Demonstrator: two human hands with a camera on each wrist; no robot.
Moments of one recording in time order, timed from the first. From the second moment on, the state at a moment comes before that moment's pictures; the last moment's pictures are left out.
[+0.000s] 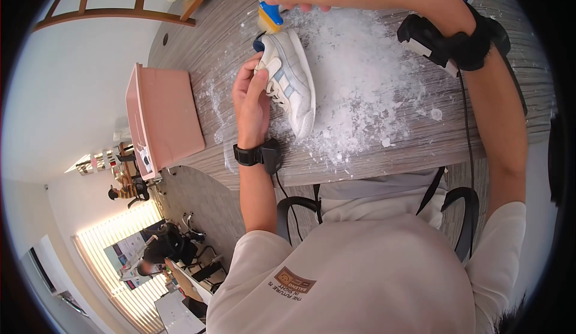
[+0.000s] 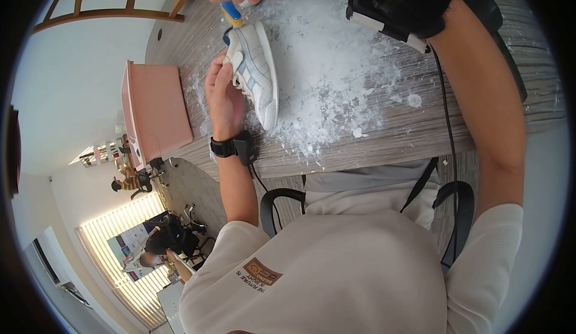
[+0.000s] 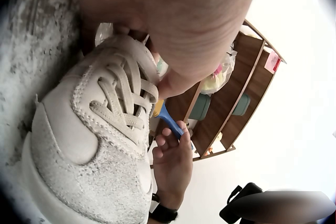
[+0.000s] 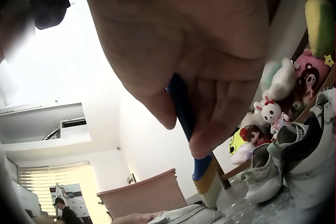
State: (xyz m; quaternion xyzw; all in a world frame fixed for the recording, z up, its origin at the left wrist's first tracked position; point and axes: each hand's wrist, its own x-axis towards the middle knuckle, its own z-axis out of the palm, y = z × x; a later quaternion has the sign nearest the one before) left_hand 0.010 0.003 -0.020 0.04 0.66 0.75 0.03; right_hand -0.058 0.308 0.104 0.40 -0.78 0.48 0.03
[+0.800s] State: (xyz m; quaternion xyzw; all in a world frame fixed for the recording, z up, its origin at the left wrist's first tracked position) left_hand 0.011 0.001 -0.021 0.04 0.65 0.76 0.03; right_hand -0.048 0.301 0.128 0.31 -0.84 0.44 -0.01
